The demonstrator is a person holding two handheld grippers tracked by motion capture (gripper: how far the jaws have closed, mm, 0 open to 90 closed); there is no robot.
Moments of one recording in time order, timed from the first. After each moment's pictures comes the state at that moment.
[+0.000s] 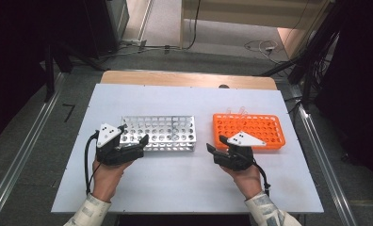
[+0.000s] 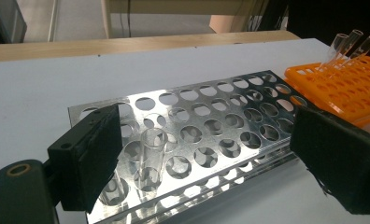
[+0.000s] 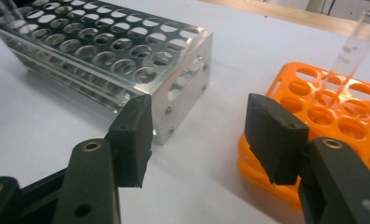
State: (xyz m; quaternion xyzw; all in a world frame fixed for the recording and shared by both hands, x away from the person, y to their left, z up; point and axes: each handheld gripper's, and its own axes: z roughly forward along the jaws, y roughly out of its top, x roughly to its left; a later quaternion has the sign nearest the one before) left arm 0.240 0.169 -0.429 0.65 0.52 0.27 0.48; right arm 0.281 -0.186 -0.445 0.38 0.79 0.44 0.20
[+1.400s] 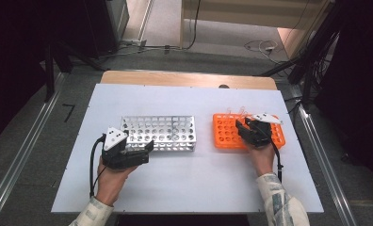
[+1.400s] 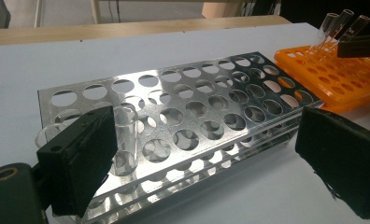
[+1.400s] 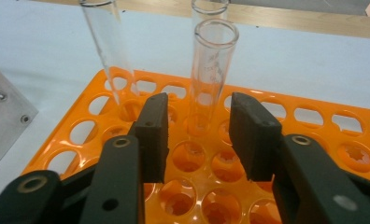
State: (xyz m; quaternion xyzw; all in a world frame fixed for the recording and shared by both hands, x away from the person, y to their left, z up) left arm 0.237 0.158 -0.438 0.67 0.51 0.25 0.48; right arm 0.367 -0.248 -0.463 0.51 0.72 0.39 0.27
